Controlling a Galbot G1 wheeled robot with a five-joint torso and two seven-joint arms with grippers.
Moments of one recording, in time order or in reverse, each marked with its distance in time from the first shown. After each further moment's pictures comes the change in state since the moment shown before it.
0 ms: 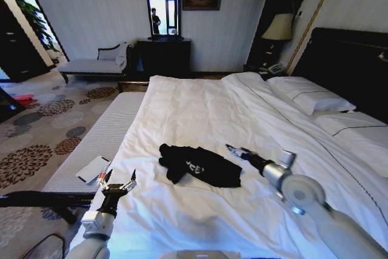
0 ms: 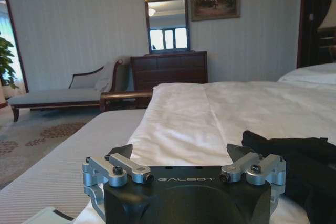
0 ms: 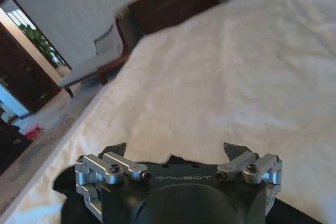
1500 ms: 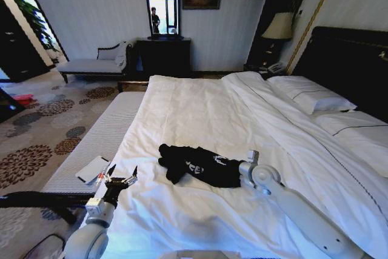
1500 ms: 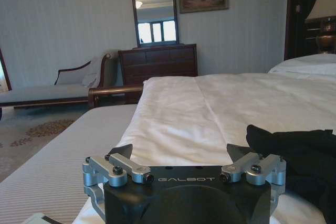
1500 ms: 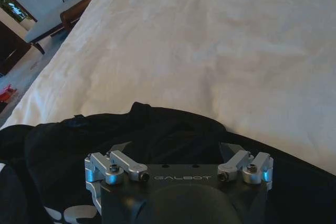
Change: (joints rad) left arm -0.086 0.139 0.008 0.063 -0.109 0.041 -0.017; right arm 0.313 0.079 -0.357 -0.317 0.019 -0.070 0.047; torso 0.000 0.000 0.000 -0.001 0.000
